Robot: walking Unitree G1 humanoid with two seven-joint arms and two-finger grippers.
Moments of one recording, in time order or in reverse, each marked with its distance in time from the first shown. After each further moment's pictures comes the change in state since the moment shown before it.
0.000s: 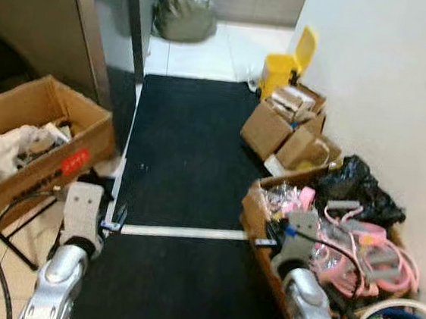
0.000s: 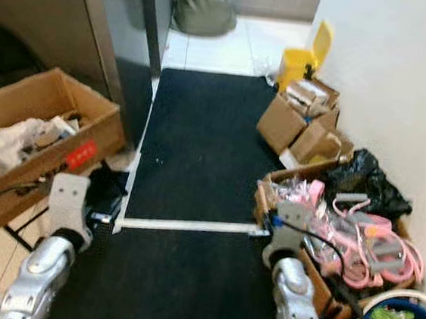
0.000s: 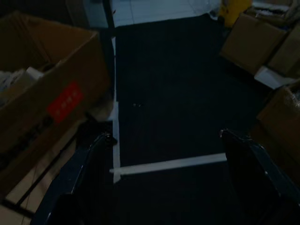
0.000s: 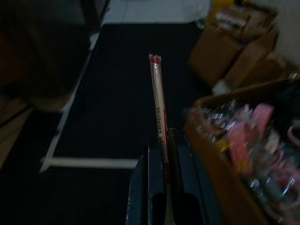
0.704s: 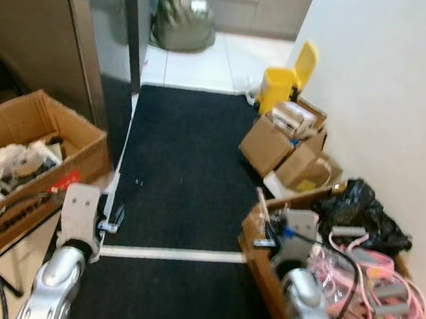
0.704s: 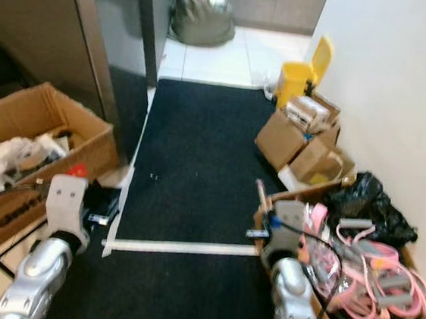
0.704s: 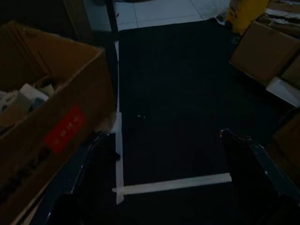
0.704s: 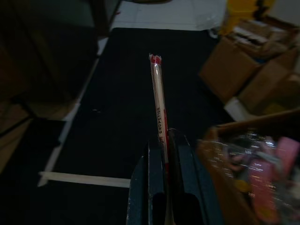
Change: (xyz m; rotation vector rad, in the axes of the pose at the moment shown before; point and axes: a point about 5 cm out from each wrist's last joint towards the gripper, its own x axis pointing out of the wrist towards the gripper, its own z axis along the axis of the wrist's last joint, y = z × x) left arm -0.002 0.004 -0.001 0.006 0.004 0.012; right arm 0.001 0.016 -0.003 -0.009 0.007 0.049
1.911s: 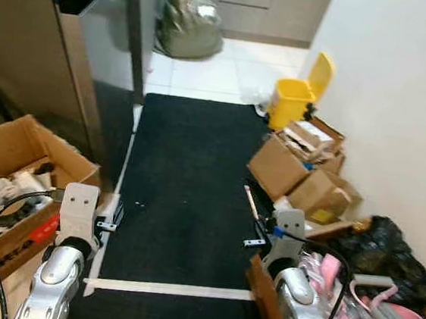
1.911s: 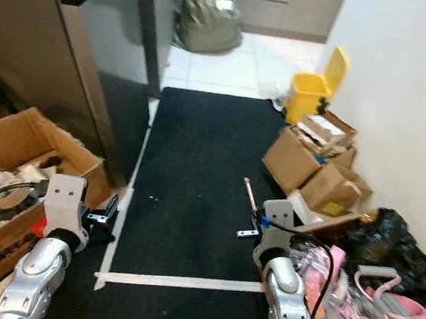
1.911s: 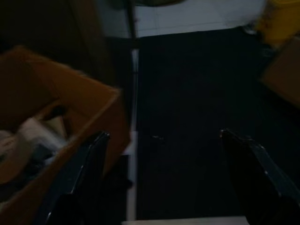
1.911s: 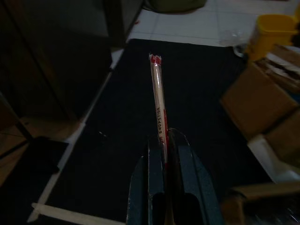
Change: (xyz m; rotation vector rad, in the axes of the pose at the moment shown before) left arm -0.001 0.002 -0.001 0.000 0.001 0.007; right arm 0.001 -0.001 0.003 -0.026 -0.017 0.017
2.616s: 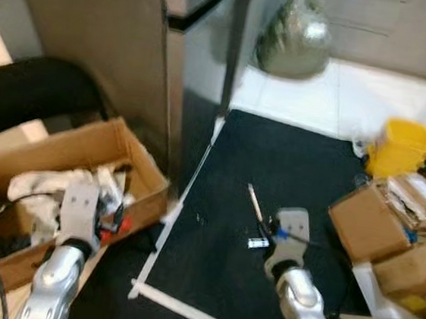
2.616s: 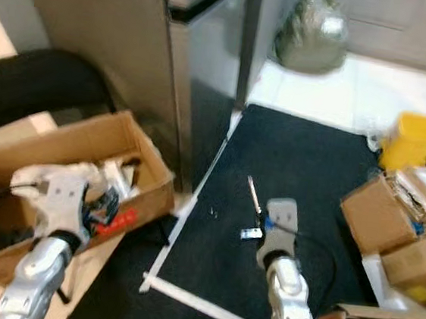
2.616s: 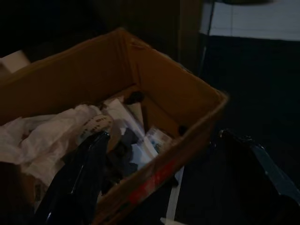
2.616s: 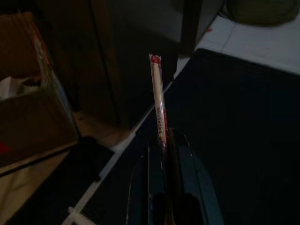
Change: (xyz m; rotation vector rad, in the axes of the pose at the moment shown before) left arm 0.001 -0.002 0.002 0.003 -0.007 -0.014; right arm -0.003 -0.002 -0.003 0.006 0.001 -0.006
